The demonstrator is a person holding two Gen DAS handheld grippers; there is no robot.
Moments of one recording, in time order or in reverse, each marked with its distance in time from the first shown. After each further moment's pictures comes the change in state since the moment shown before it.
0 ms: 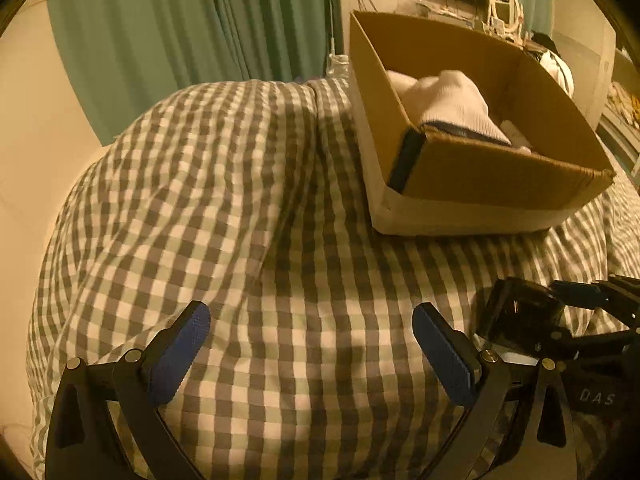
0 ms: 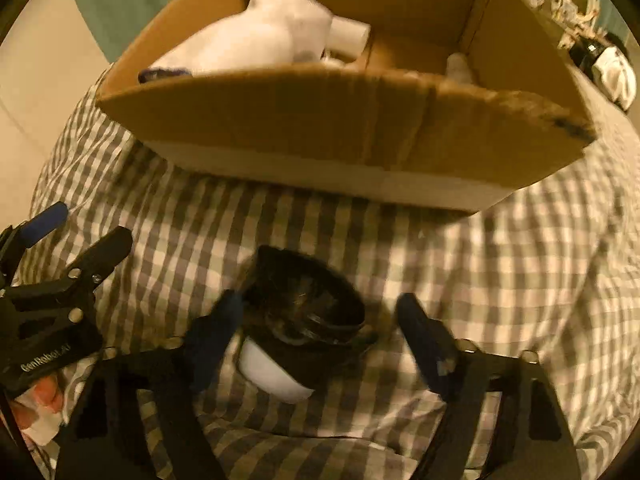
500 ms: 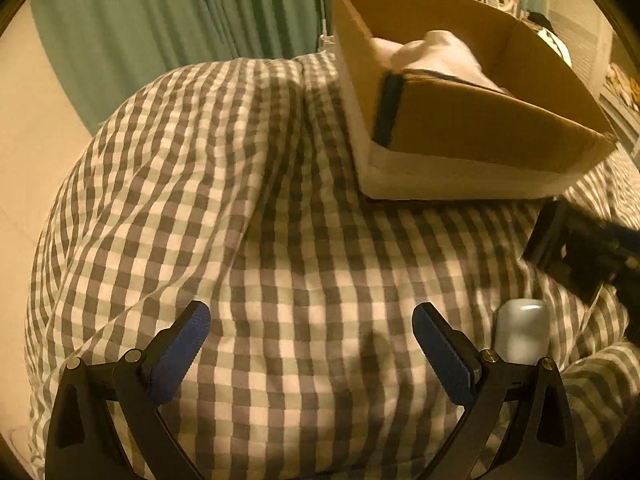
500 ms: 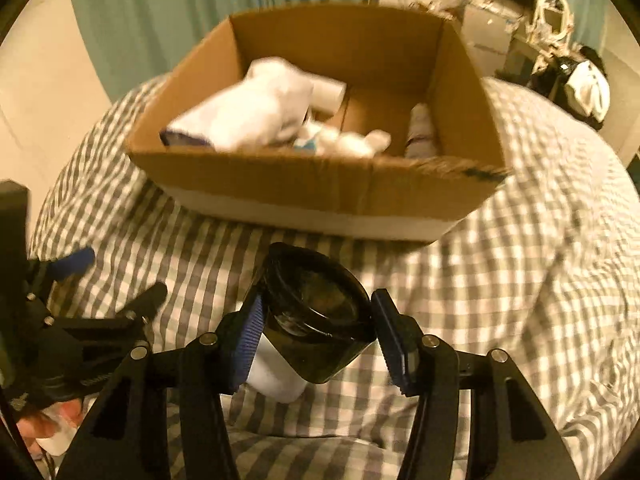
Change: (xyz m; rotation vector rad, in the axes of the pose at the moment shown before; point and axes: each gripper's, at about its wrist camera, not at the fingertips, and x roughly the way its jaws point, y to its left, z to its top) left arm 0.010 -0.021 -0.013 0.051 0.058 0.001; right arm -0.053 -0.006 -0.019 0.023 -0.177 -0.090
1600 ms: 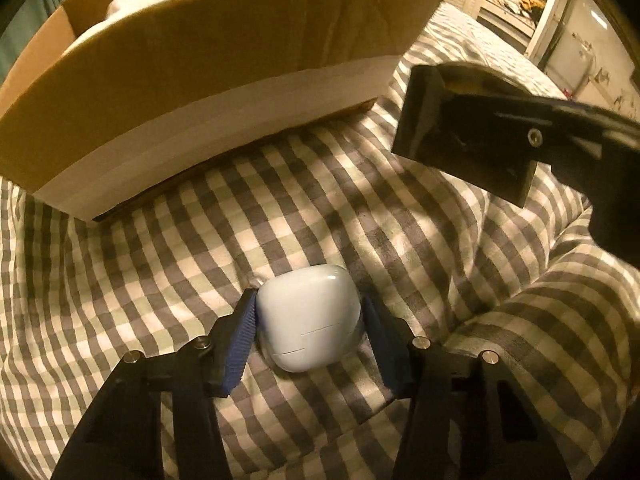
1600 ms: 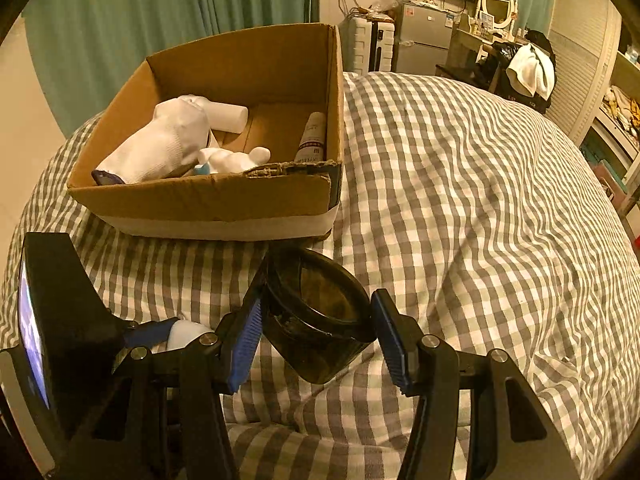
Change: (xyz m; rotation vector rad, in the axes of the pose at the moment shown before) left arm 0.013 -0.144 0.001 0.332 0.142 -0.351; right arm -0.016 -0.046 0.002 0.106 -0.023 -0.140
